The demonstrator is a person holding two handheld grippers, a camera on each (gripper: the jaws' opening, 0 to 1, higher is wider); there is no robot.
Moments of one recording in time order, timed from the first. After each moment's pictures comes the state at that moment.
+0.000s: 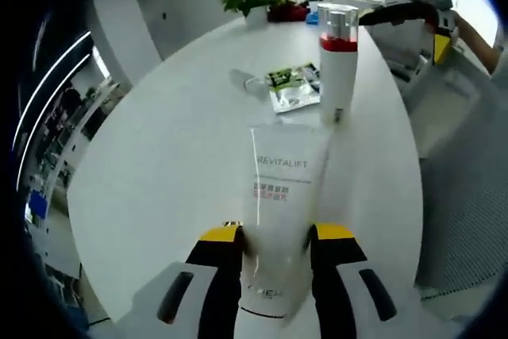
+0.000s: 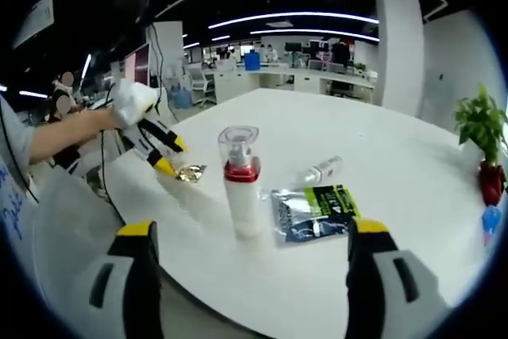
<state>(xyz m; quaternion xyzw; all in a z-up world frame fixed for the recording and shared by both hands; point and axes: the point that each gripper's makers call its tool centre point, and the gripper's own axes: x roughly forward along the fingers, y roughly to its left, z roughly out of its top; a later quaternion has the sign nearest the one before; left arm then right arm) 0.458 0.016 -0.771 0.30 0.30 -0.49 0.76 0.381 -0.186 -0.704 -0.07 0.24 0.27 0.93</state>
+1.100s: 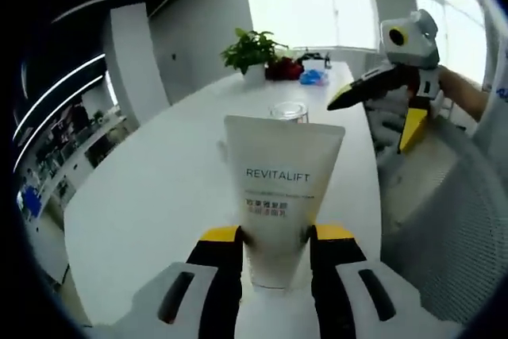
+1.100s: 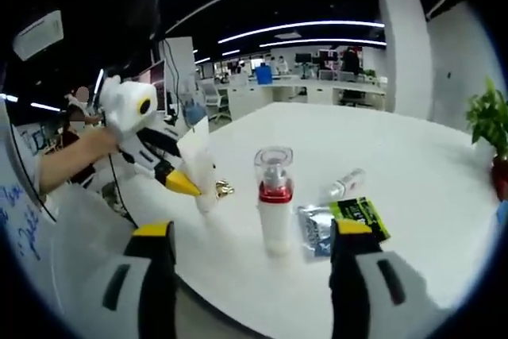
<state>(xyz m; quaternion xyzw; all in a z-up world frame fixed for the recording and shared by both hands) 0.421 -0.050 -0.712 0.21 0.21 -0.52 0.80 0.373 -0.149 -0.683 -0.02 0.21 0.31 0.93</state>
